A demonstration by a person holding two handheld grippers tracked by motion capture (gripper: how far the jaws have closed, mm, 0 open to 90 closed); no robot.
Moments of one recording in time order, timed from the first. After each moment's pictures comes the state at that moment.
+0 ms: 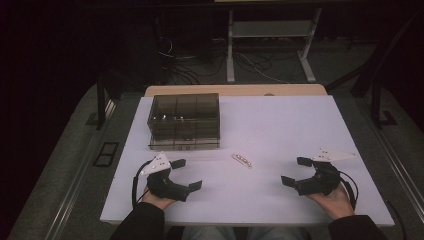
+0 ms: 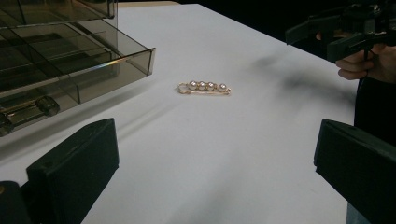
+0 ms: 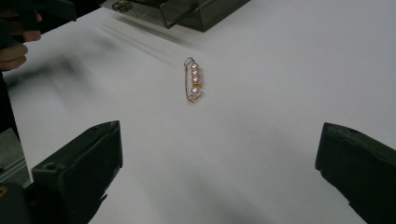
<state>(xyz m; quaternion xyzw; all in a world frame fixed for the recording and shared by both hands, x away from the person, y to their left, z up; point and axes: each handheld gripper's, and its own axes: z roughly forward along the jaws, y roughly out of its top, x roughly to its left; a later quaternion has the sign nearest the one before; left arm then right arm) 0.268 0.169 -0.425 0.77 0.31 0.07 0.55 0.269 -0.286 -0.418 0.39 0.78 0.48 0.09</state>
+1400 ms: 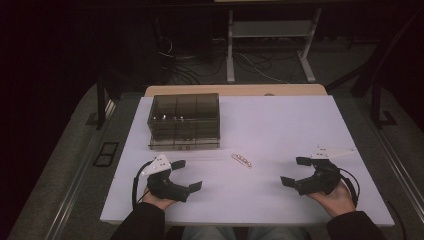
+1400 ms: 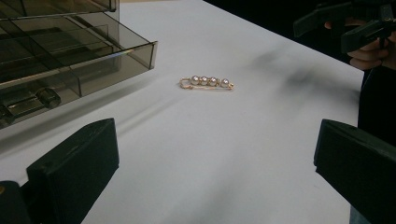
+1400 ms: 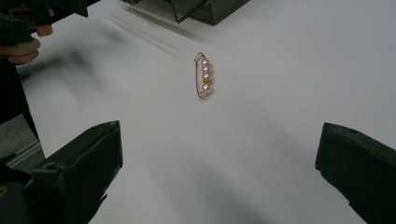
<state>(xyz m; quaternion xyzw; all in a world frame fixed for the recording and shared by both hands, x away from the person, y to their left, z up) 0.268 0.168 -0.427 0.77 0.32 0.07 0.55 0.270 -0.281 -0.405 0.38 0.80 0.46 0.07</state>
